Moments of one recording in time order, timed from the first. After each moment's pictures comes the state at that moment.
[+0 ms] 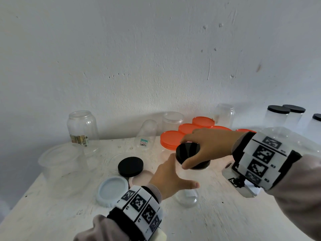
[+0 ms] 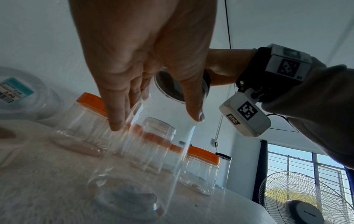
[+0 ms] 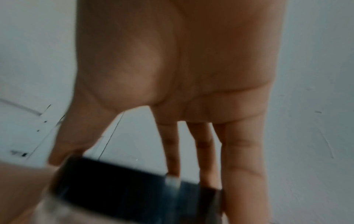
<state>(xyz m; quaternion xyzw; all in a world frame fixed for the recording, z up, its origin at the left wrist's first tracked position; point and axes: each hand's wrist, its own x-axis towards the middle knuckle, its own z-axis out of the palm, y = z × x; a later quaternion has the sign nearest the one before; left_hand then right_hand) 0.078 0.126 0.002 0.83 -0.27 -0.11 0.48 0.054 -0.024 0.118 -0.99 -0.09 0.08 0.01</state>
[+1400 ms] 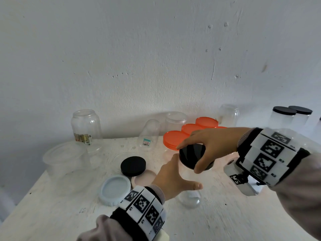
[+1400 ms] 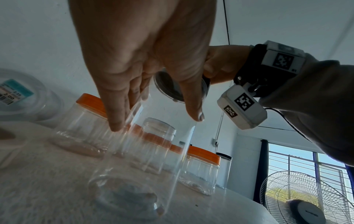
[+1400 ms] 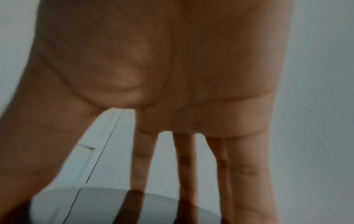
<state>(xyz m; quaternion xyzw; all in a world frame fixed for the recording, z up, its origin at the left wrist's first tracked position) 0.078 0.125 0.000 0.83 -0.28 -0.10 0.48 0.058 -0.028 0.127 -0.98 -0.11 0.16 0.05</state>
